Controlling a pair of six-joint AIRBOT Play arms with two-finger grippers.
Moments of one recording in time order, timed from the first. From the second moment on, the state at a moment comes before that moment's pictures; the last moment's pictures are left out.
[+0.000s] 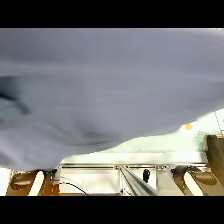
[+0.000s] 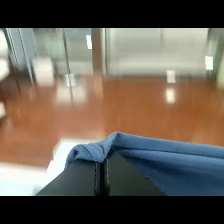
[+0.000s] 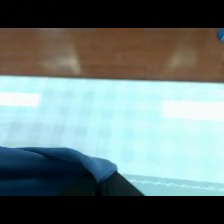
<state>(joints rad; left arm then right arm) 0.13 -0.40 1.52 1.58 -1.23 -1.54 -0.09 -0.67 1.81 -1.35 1.65 1.61</state>
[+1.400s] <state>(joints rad) 0.06 -1.76 1.62 1.11 -0.82 -1.58 -0.11 -1.92 1.90 -1.14 0.98 1.53</state>
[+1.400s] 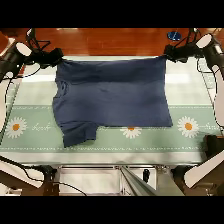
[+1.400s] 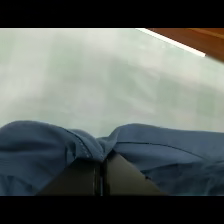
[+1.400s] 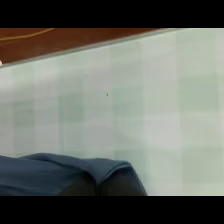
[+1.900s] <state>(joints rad) 0.11 -1.75 1.56 1.10 -1.29 -1.34 -0.18 -1.92 1.85 -1.17 1.37 1.44</state>
